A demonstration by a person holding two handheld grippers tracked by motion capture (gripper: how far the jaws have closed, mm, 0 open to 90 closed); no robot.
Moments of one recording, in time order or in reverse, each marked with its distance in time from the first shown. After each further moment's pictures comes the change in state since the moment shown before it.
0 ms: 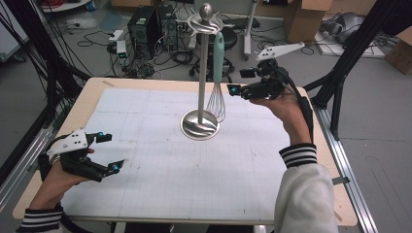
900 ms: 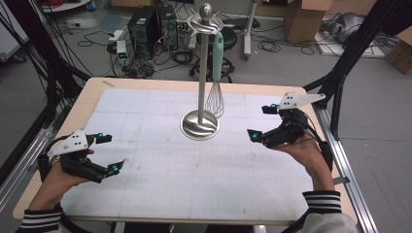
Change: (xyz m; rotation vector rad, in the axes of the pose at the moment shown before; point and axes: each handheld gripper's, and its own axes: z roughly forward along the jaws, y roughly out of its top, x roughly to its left) left arm -0.001 -0.002 -0.001 0.014 0.002 0.005; right arm 0.024 -0.102 -0.038 0.018 0.022 0.007
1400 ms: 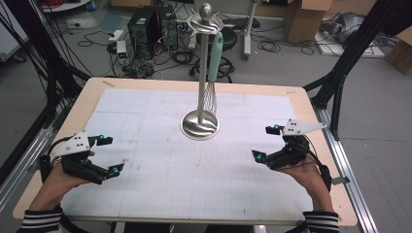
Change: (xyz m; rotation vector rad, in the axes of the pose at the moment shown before) left arm 0.000 -0.005 0.002 0.025 -0.006 -0.004; right arm 0.007 -0.068 0.002 -0.037 -0.001 0.014
